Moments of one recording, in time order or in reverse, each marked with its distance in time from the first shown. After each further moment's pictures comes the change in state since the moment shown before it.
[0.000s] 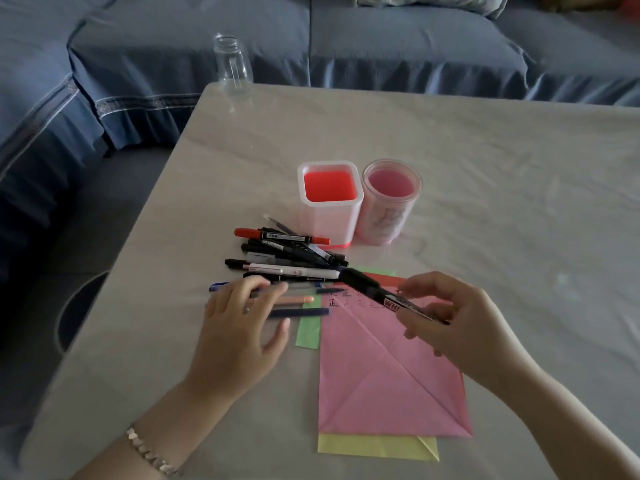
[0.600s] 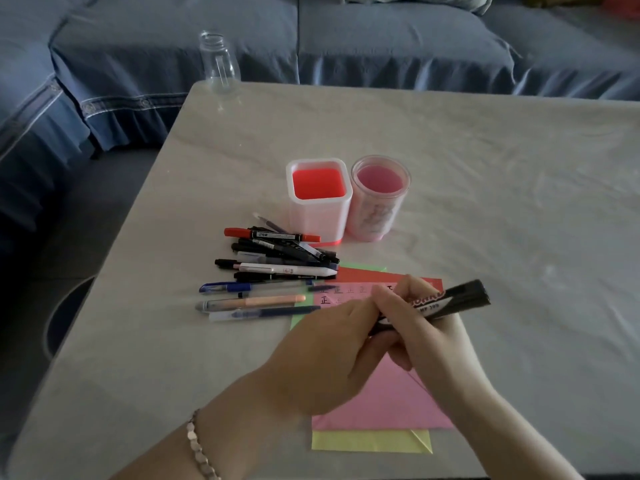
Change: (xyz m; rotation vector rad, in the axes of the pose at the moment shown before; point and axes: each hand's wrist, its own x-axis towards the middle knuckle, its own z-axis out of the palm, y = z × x) left_hand 0.038 0.096 -0.019 -0.585 -0.379 0.210; right_hand -0.017 -0.021 0.033 0.541 0.066 0.022
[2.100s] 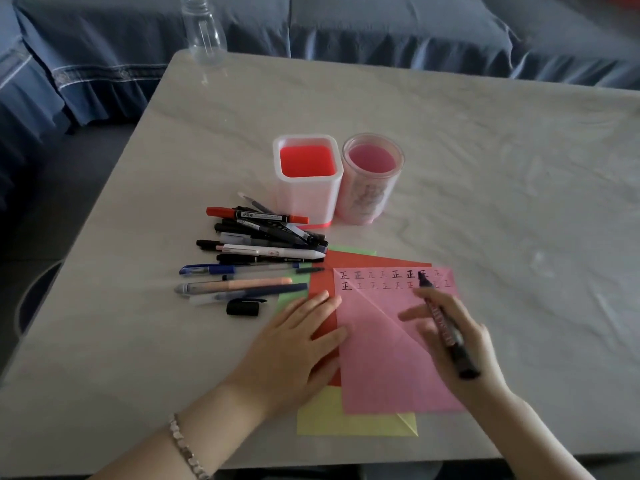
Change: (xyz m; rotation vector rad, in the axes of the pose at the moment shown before) left_hand -0.046 -0.063 0.042 0.533 -0.211 -0.060; right_hand 0.010 0.087 -0.090 -0.654 0.035 -0.456
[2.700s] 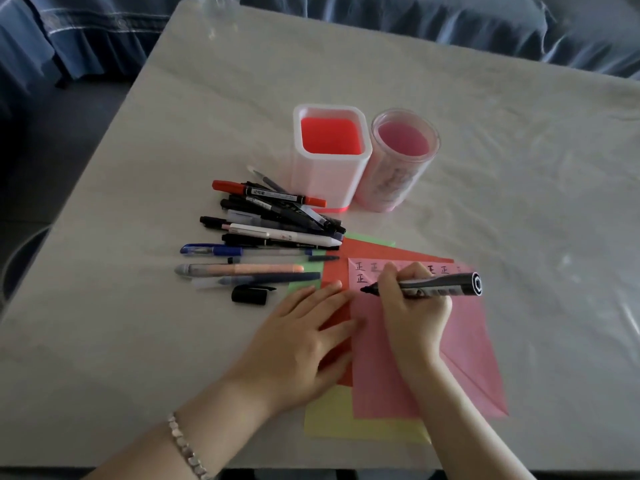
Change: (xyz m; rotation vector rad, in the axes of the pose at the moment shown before) left_hand 0.002 -0.003 0.004 -0.193 0.115 -0.034; right_hand 0.042 -0.024 0.080 0.107 0.431 0.220
